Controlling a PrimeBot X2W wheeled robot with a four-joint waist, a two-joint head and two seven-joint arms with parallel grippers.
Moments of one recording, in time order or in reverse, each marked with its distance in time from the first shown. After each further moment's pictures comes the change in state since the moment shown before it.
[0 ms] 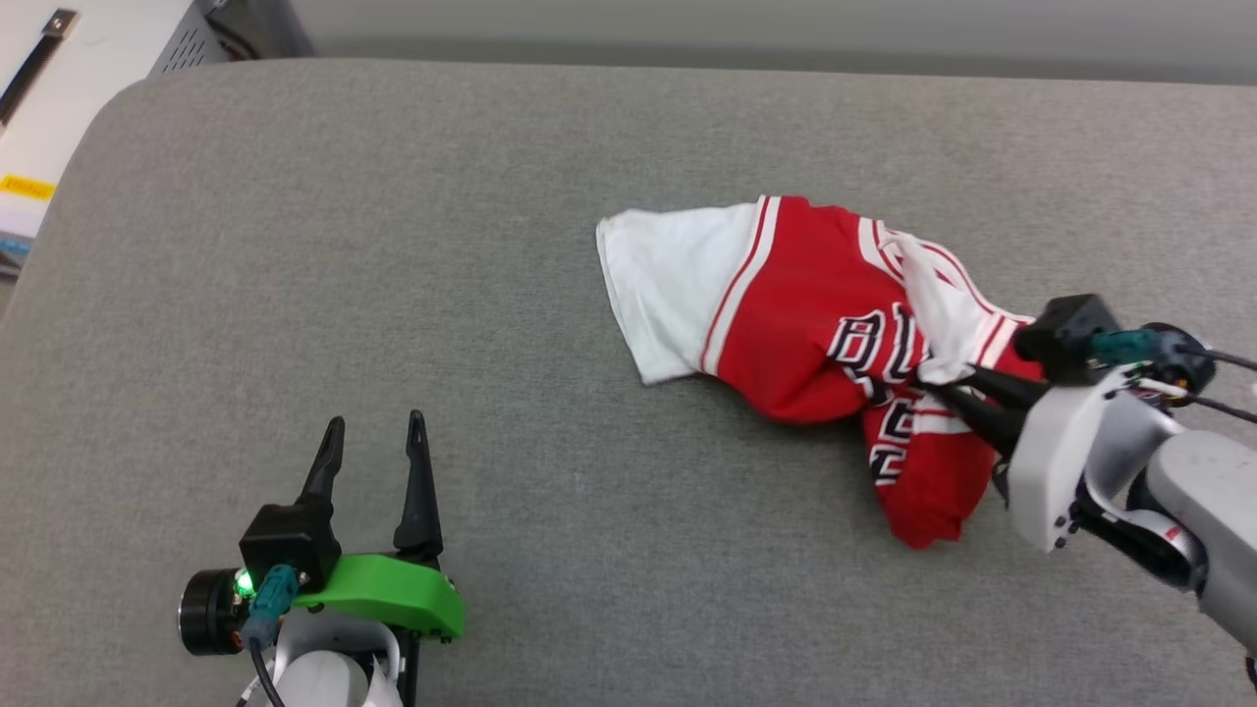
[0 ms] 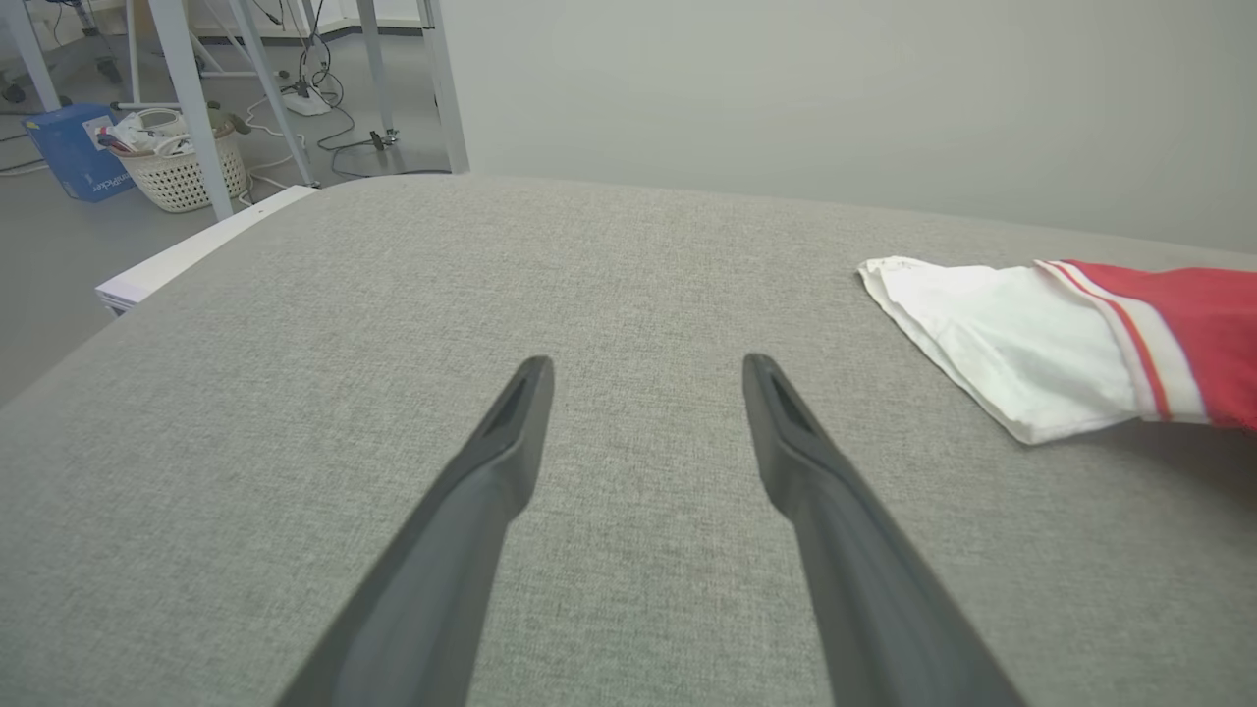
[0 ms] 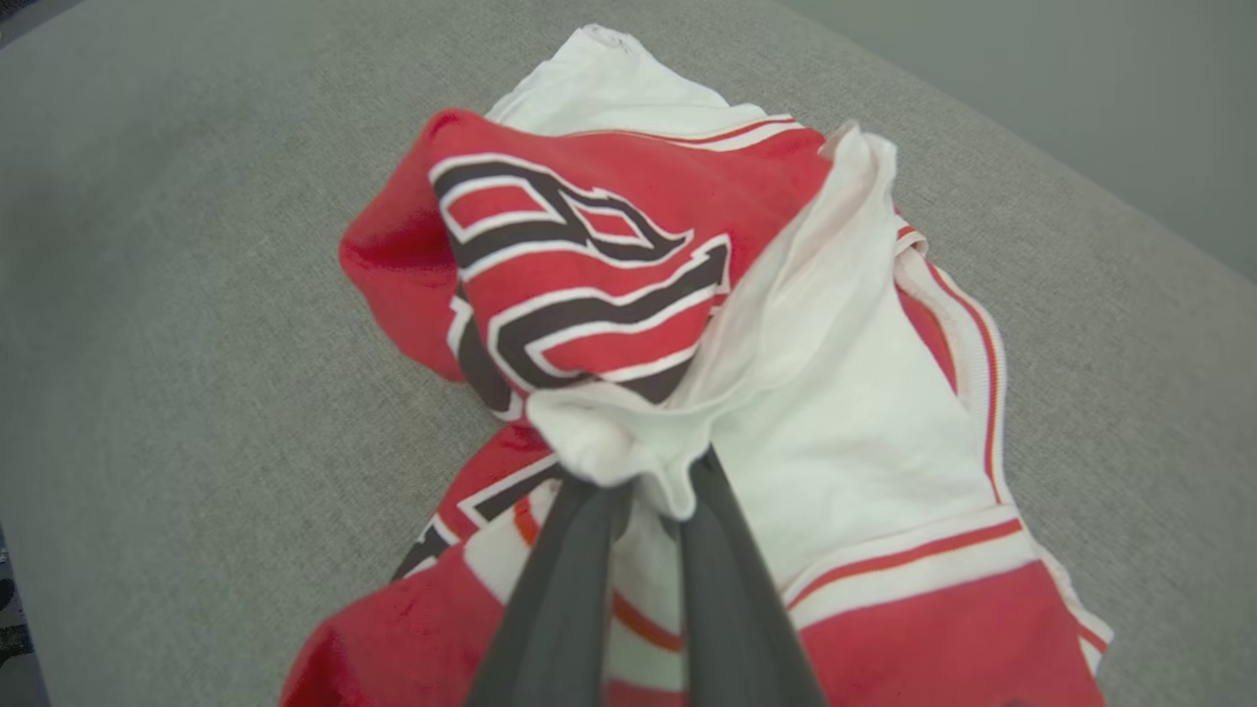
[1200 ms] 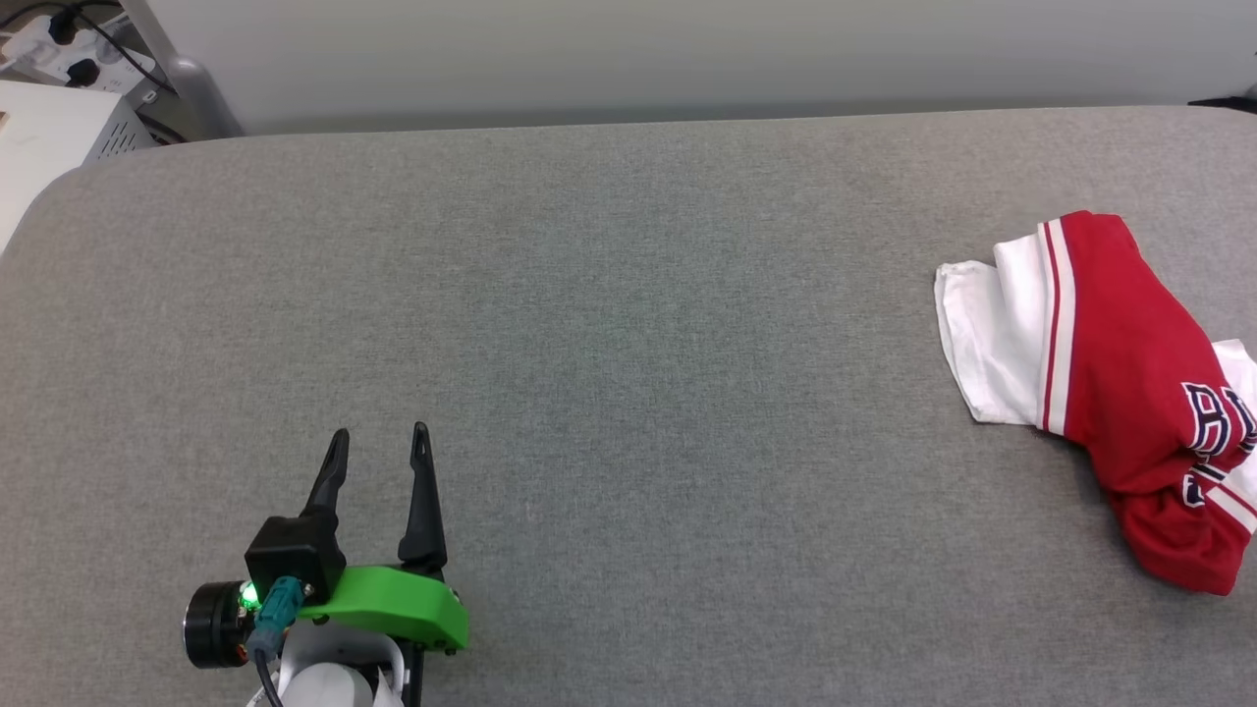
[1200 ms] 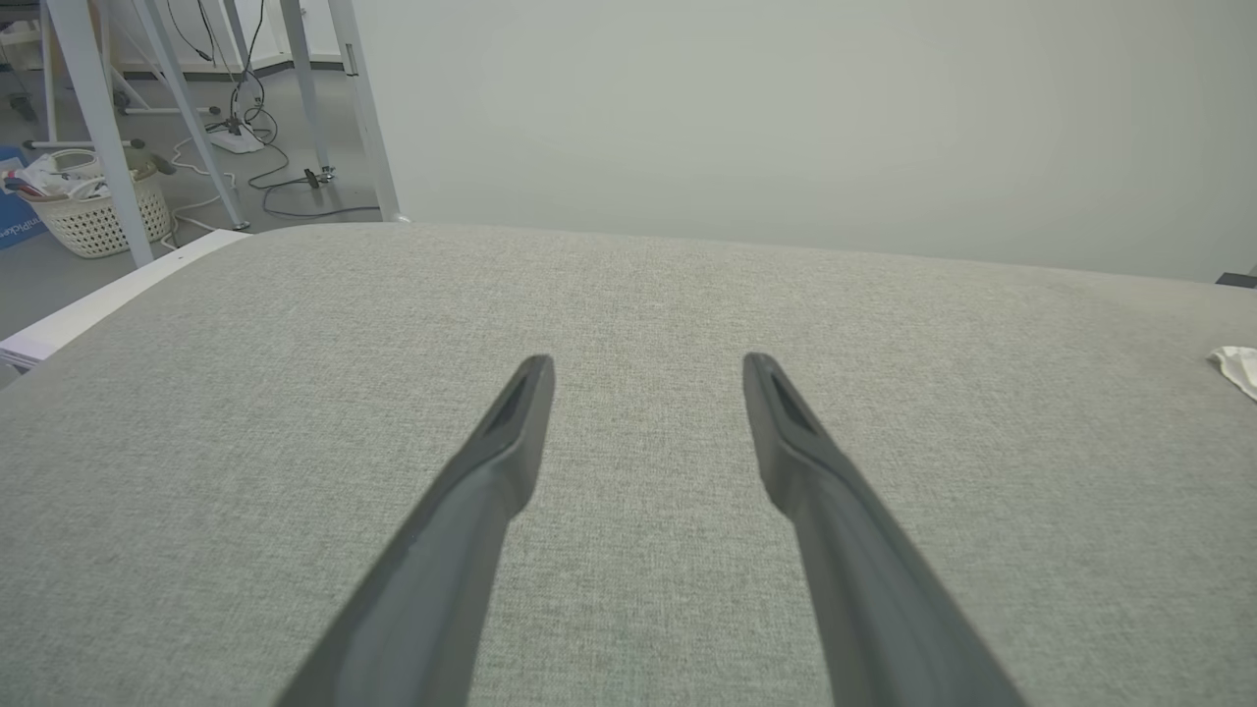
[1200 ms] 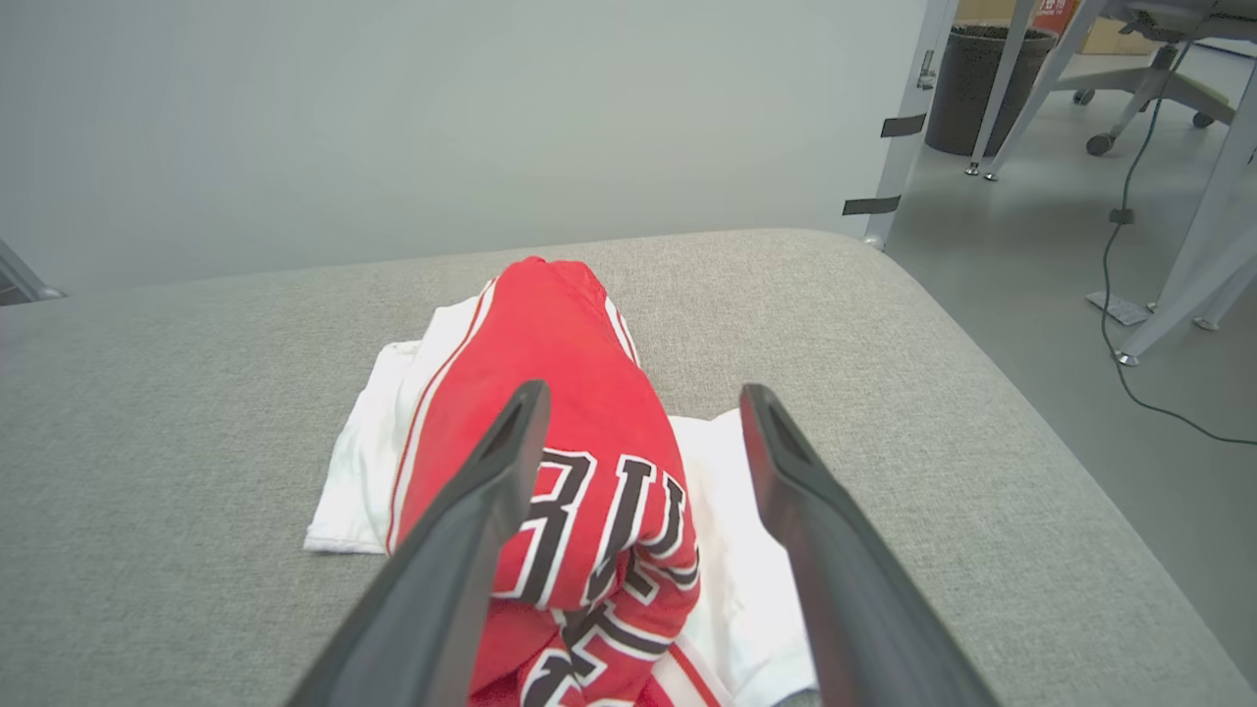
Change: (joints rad) left arm 0.023 -0.001 -0.014 -0.010 -0.008 0.015 0.000; right arm 0.541 0.084 -0.932 0.159 -0.121 0.000 -0.267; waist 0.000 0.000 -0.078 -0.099
